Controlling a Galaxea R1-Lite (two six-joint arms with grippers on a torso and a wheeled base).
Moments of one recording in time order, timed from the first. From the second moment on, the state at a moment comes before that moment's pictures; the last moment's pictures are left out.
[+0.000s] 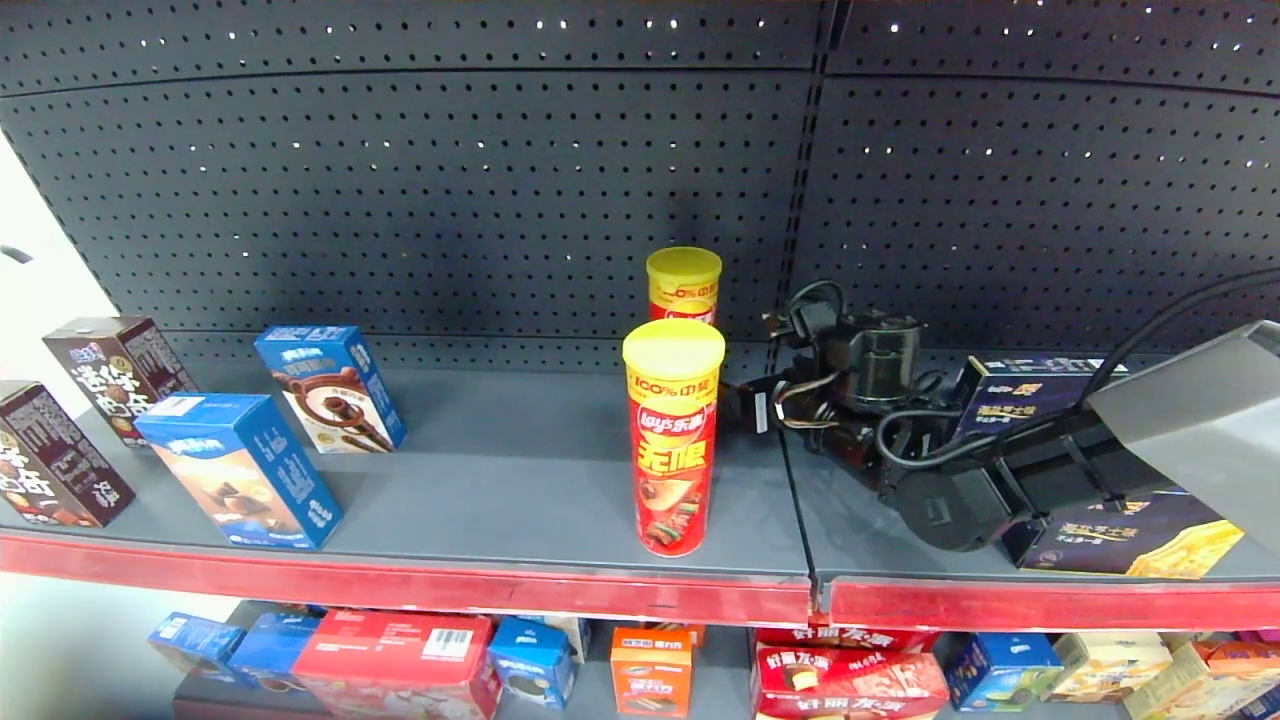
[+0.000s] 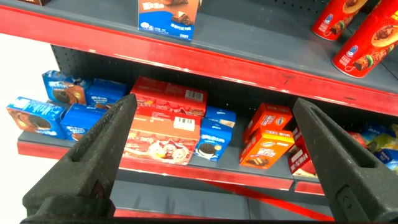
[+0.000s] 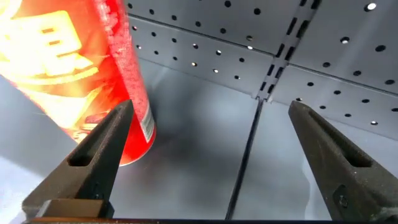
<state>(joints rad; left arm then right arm) -0.31 0.00 -0.07 0.11 0.27 -0.25 0.56 2.12 -1.22 -0.81 -0.23 -0.06</state>
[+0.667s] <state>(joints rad) -0.31 0.00 -0.07 0.11 0.27 -0.25 0.54 1.91 -1.05 -0.76 -0.32 -0.06</state>
